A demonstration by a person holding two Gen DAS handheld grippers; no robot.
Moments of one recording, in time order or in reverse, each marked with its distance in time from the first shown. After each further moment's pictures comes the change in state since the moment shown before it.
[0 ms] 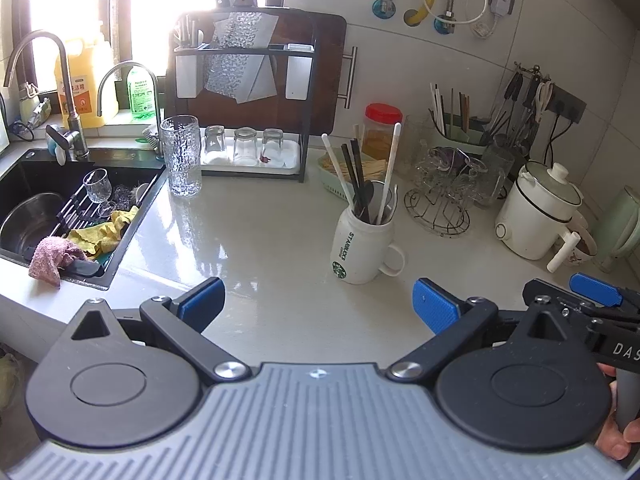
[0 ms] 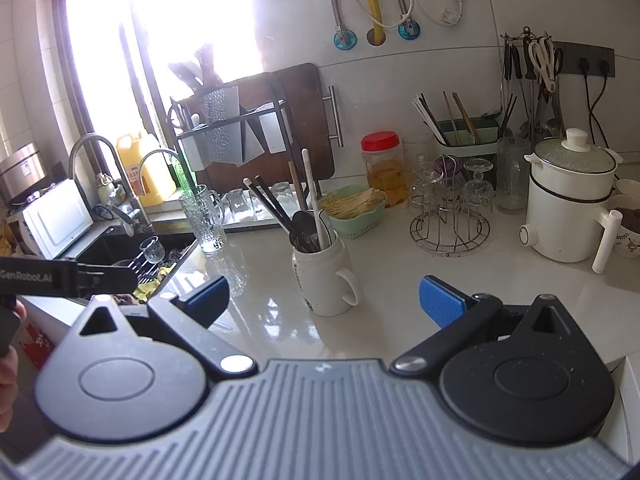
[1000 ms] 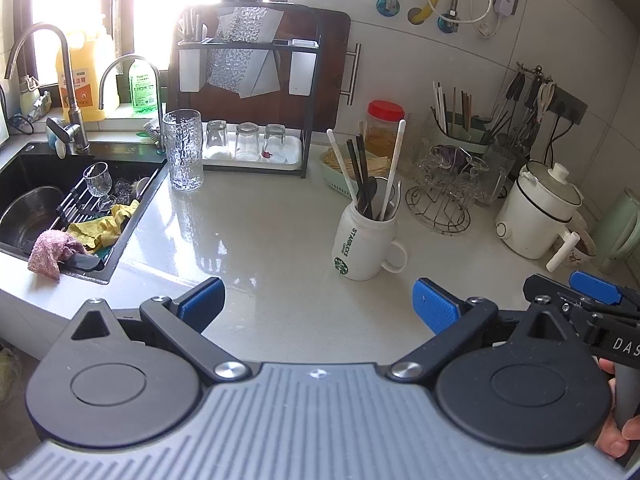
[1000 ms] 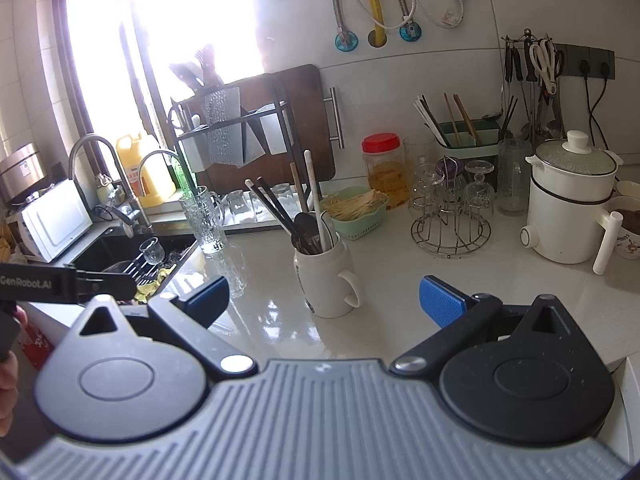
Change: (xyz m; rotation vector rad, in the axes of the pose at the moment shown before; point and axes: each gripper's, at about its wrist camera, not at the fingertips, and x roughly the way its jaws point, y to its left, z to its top) left arm 0.001 0.006 -0.002 -0.015 0.011 -0.006; right arm 0.002 0.002 -0.002 -0.002 -0.003 0.000
